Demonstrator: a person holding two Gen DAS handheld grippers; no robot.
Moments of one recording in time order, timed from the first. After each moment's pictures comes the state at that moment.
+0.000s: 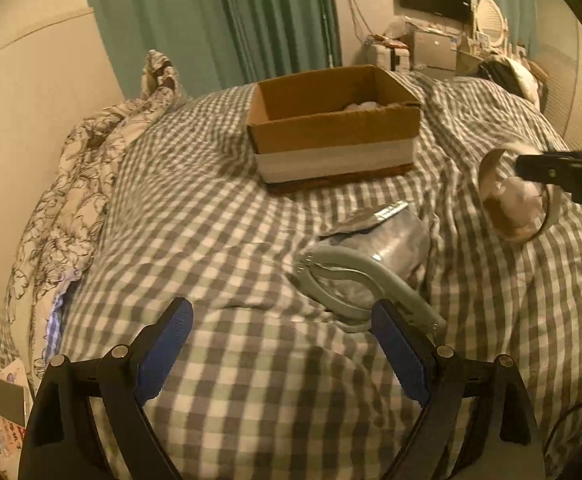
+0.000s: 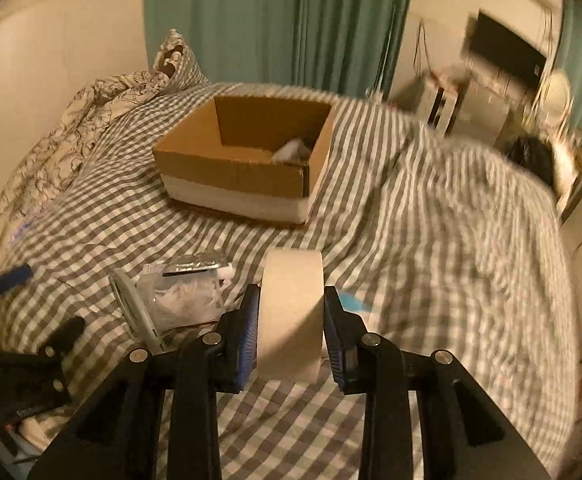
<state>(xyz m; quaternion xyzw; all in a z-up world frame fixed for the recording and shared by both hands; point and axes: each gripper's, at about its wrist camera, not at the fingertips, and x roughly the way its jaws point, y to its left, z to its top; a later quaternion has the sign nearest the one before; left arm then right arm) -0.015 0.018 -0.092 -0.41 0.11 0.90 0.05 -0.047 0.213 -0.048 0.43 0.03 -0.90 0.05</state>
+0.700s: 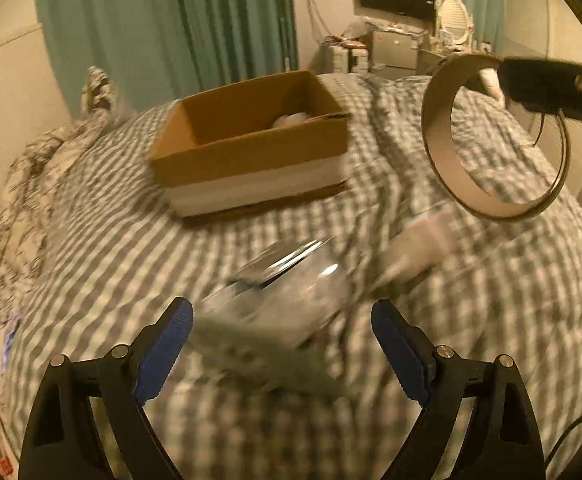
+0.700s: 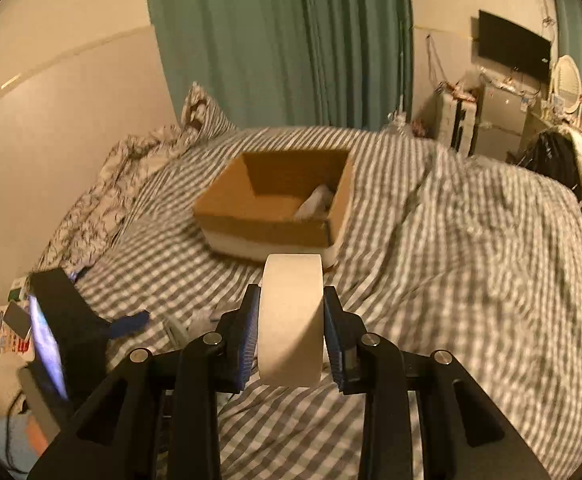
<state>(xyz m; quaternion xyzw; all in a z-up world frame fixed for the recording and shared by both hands) -0.050 0.095 -0.091 -0.41 0.10 0.90 0.13 -0.030 0.236 0.009 0.36 -0.02 -0.93 0.09</state>
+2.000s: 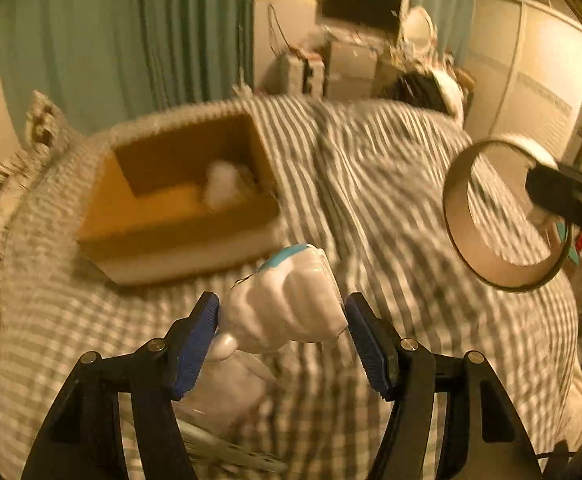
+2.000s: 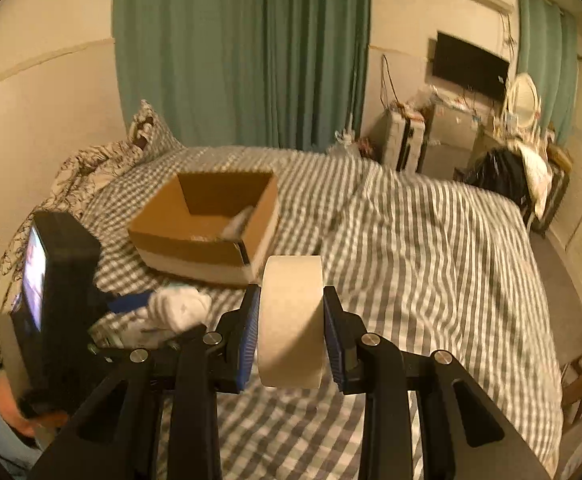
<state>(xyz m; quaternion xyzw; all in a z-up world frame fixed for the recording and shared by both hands) -0.101 0.127 -0.039 -0.40 0.07 0.89 0.20 -0.024 0.275 0.027 0.33 0.02 -0.94 0.00</state>
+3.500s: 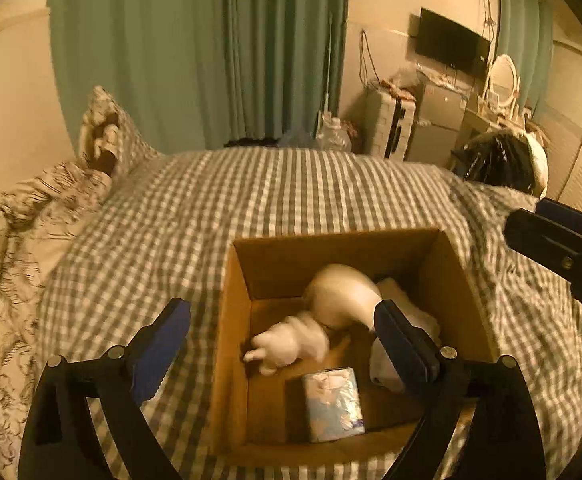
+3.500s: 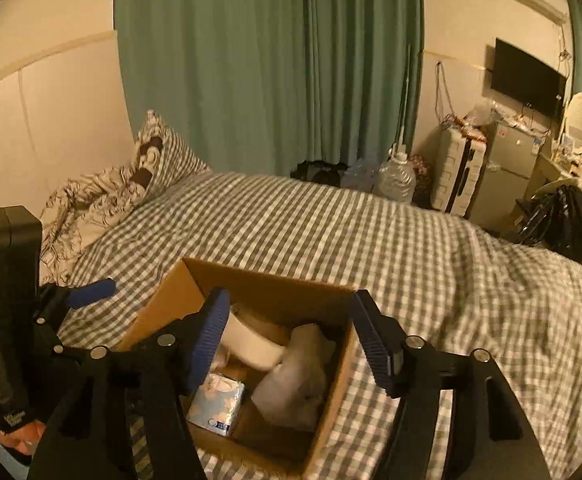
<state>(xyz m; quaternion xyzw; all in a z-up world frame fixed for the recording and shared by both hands) -0.294 0.043 -0.026 -0.37 0.02 0.92 0.09 -0.278 0.207 0.020 0.33 0.02 -0.94 0.08</state>
